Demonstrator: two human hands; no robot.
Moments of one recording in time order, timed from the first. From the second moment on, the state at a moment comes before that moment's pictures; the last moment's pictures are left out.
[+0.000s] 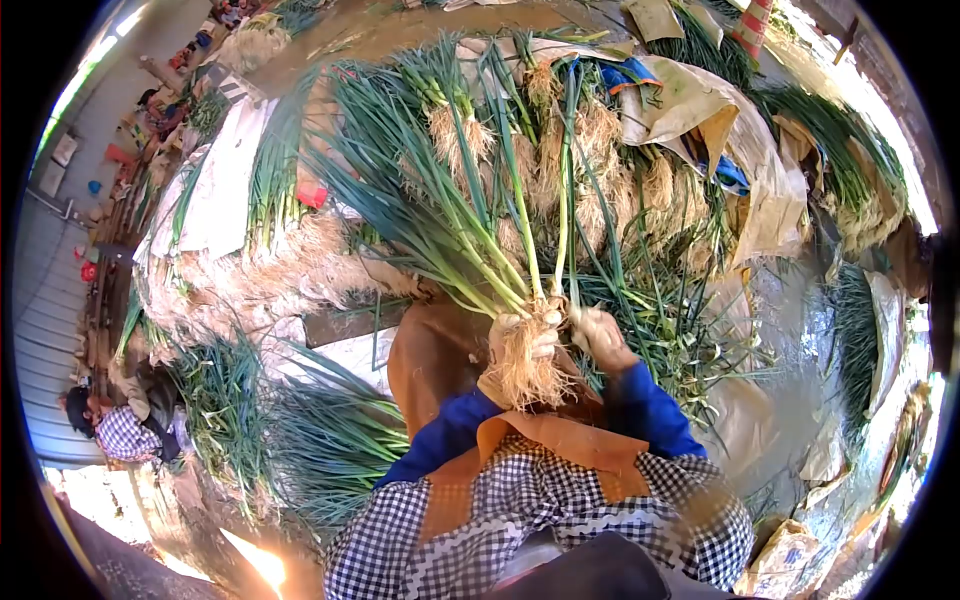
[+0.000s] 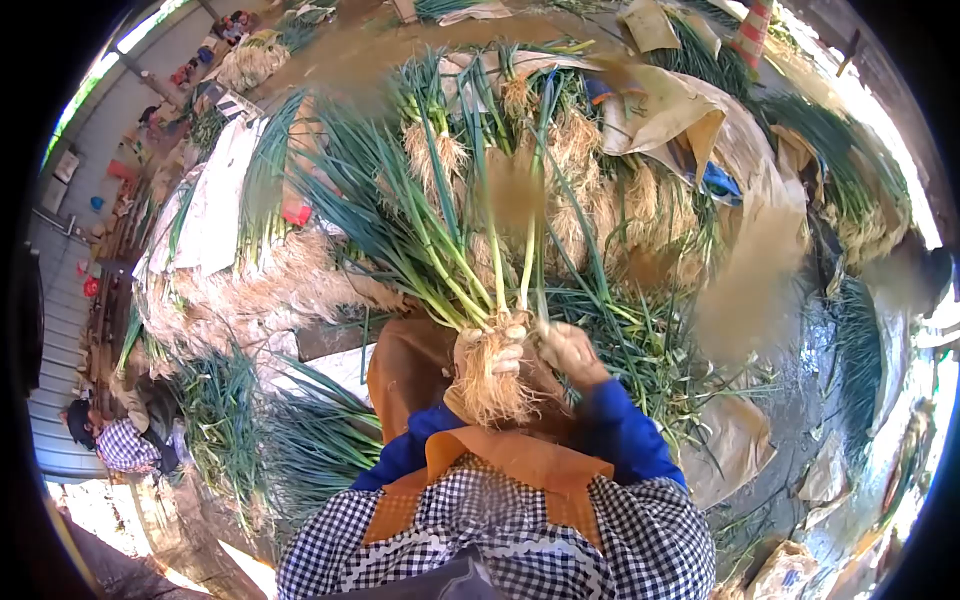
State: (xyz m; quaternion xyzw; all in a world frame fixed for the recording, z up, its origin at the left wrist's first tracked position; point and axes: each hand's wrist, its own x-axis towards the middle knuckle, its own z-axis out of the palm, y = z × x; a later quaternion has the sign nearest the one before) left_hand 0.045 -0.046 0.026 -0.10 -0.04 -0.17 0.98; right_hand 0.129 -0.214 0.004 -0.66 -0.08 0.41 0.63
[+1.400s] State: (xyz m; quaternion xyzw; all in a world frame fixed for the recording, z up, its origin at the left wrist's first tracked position) left_hand 0.024 -0.042 -0.017 0.11 0.10 -0.11 0.98; right_hand 0.136 -0.244 0.099 -0.60 -0.48 0.39 0.51
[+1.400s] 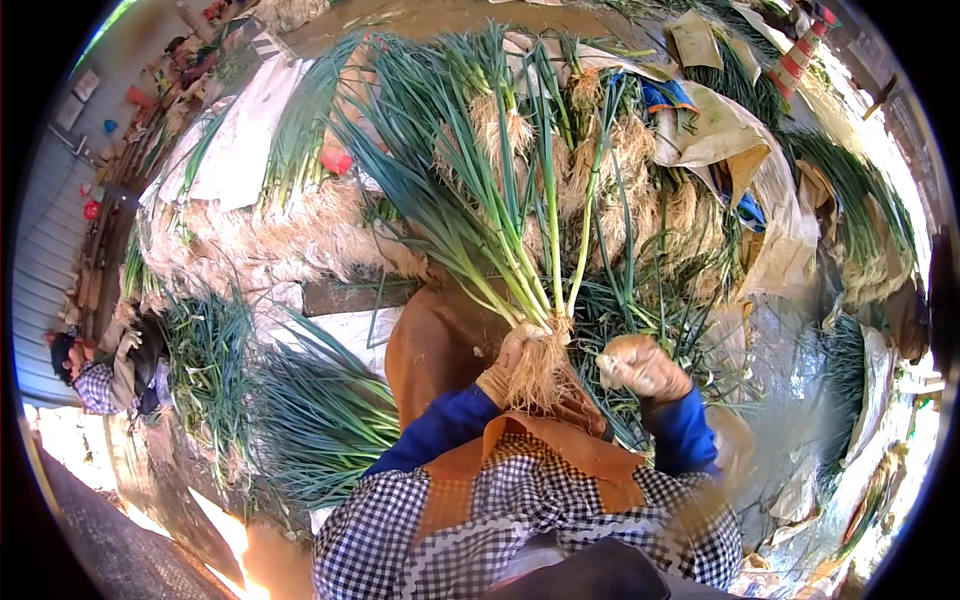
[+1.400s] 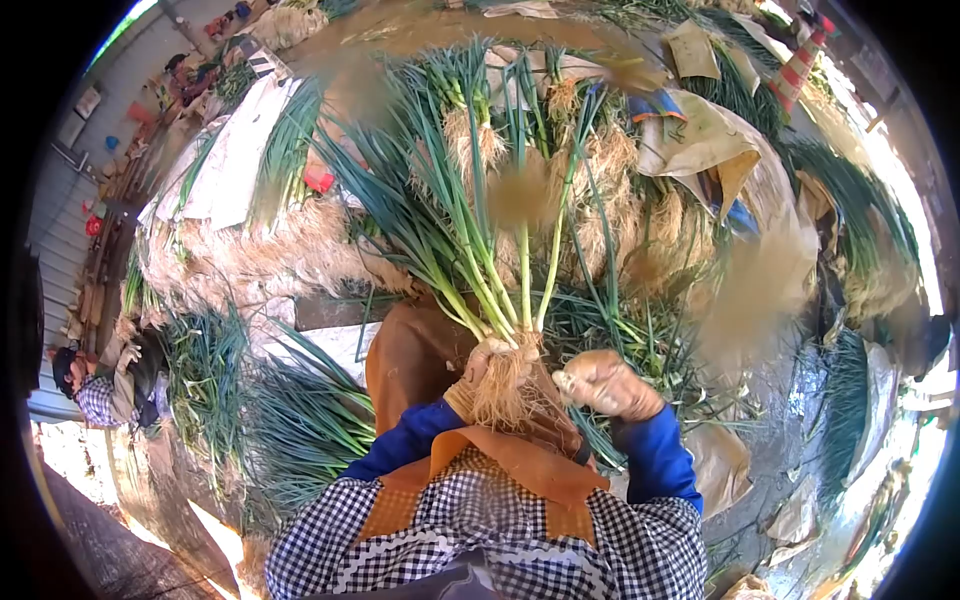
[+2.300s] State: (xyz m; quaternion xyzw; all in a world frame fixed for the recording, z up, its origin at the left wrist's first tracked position) left_hand 0.034 -0.079 -0.067 0.01 0.11 -0.07 0.99; right_hand 0.220 -0.047 0.127 -0.75 -0.64 0.14 0.06
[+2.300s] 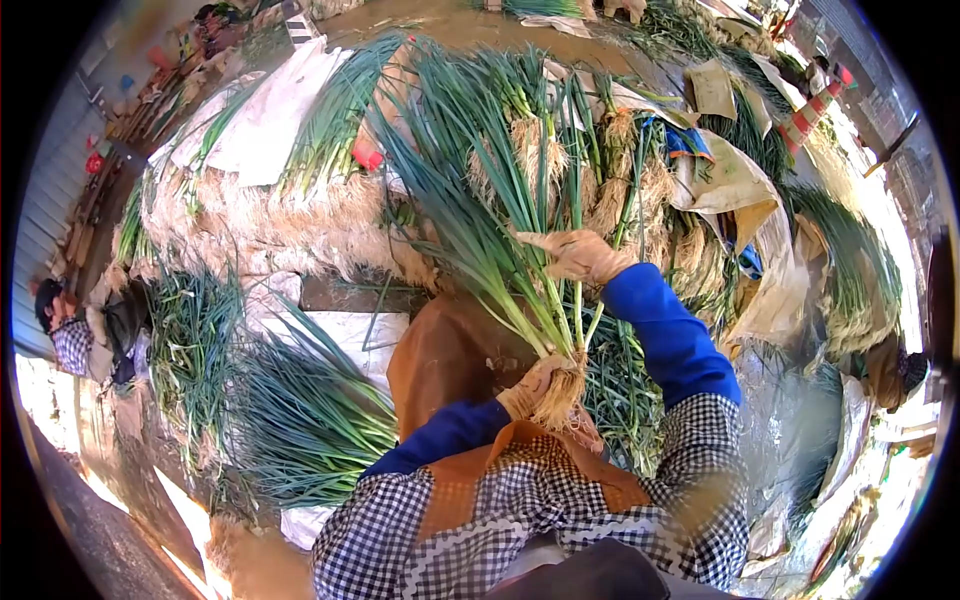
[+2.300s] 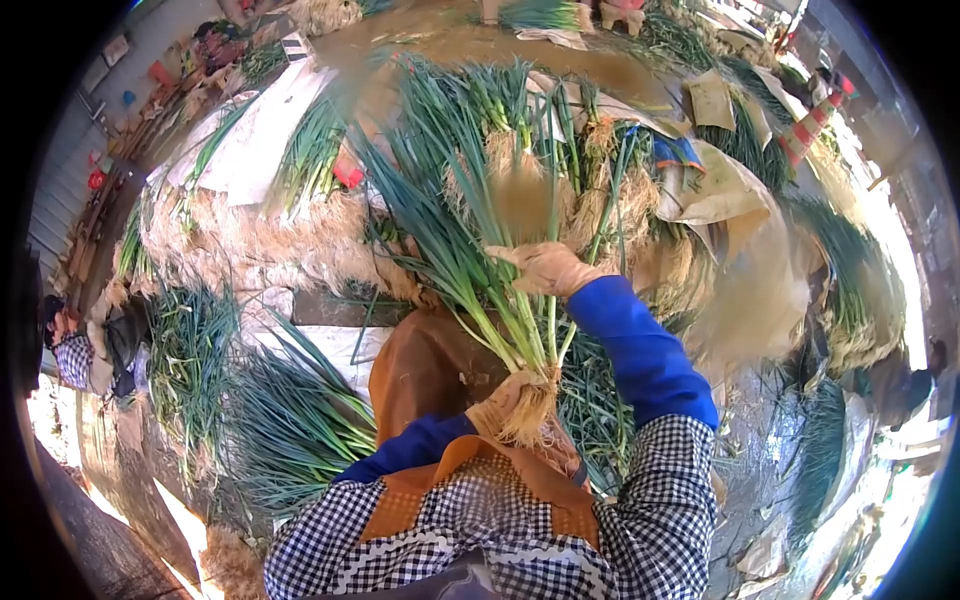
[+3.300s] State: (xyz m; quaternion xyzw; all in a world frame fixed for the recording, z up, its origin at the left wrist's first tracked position) left_hand -0.045 0.015 0.072 -0.01 -0.12 -0.19 0.97; right_hand 0.334 -0.120 0.093 -0.70 -0.21 0.16 0.66
